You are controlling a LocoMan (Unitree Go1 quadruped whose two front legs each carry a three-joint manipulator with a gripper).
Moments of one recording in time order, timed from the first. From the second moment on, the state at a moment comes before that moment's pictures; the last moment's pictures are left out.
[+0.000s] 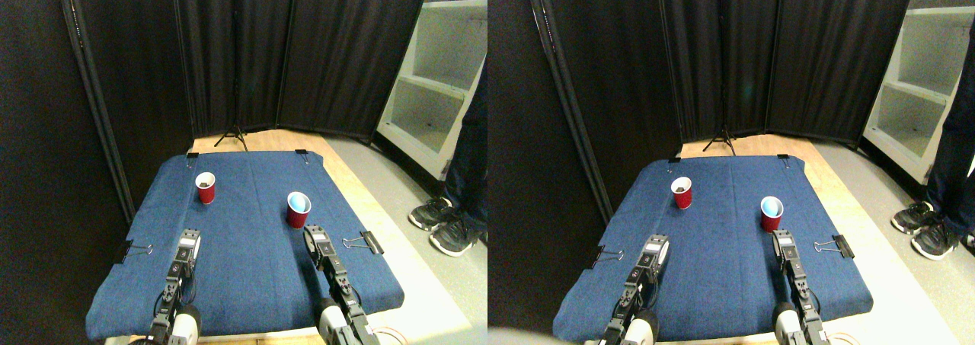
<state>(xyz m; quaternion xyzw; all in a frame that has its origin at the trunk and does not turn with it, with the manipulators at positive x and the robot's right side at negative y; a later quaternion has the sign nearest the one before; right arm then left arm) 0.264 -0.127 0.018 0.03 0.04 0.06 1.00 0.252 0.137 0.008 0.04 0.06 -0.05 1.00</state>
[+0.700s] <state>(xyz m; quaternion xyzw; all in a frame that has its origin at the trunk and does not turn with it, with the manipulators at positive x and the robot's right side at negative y) 0.272 -0.125 0.027 0.07 0.02 0.06 1.00 0.259 0.138 0.013 -0.02 0.03 -0.08 1.00</state>
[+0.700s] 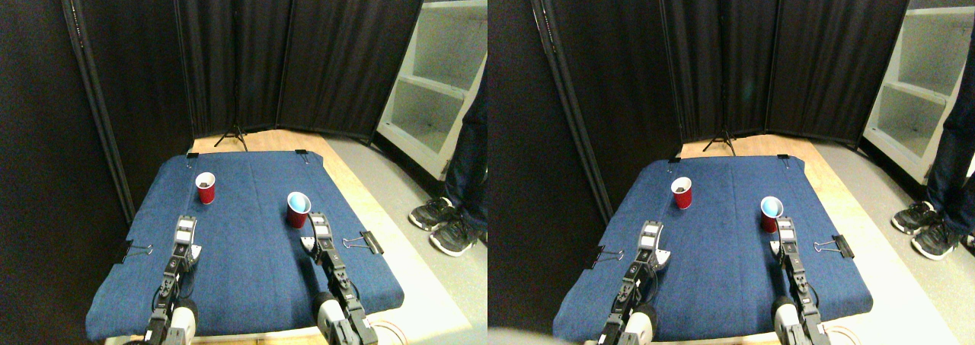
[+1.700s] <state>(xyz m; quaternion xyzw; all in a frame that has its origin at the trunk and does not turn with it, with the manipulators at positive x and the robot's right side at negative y) 0.304 -0.125 -0.002 0.66 0.12 -0.04 0.74 0.311 0.129 0.013 -0.44 0.01 0.07 0.90</state>
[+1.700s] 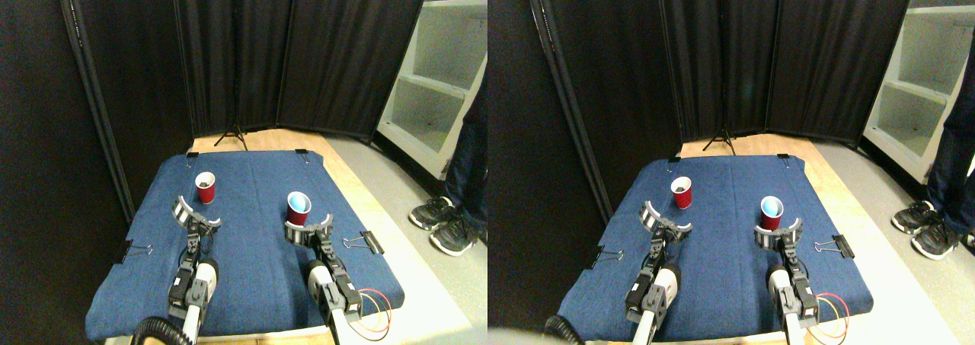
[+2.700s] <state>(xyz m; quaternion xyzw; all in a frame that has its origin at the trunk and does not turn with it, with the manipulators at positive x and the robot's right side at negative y) 0.331 -0.115 -0.009 0.69 0.13 -0.03 0.71 0.358 0.124 -0.013 -0.55 0.02 0.12 0.82</state>
